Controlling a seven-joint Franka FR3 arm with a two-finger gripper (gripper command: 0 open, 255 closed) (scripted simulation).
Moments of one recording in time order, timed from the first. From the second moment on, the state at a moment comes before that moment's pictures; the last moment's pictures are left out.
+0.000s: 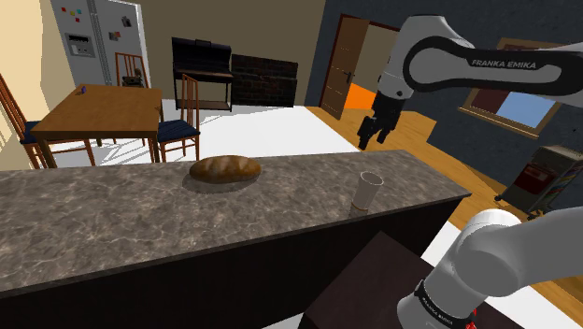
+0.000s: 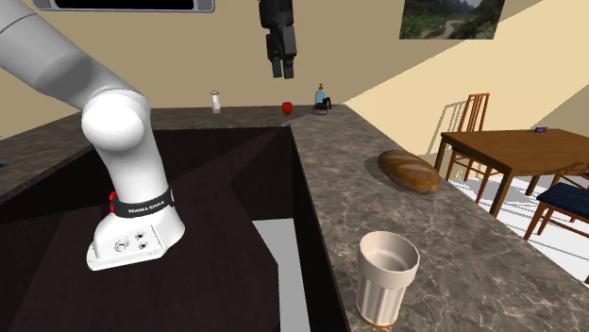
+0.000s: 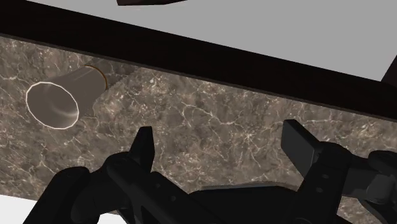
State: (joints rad) arm -0.04 -0.67 -0.06 -2.39 -0.13 1.78 0.07
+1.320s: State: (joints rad) arm -0.15 -0.17 -0.38 -2.39 -0.18 2.25 -0.23
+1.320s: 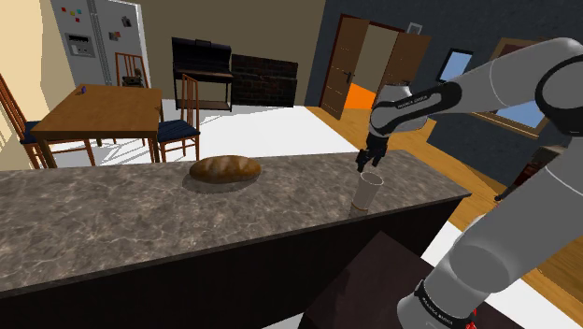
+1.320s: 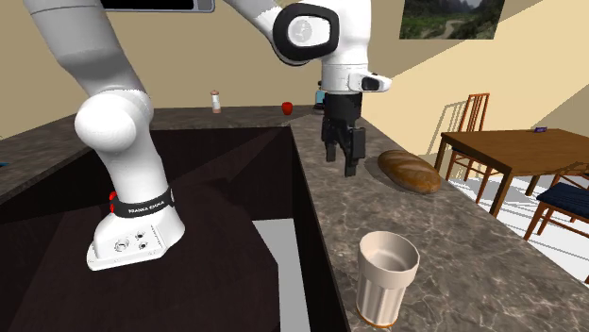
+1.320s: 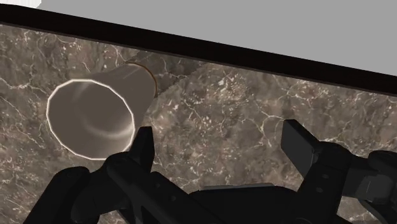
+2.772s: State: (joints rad) arm -0.27 0.35 -0.41 -2.19 0.07 2.51 -0.52
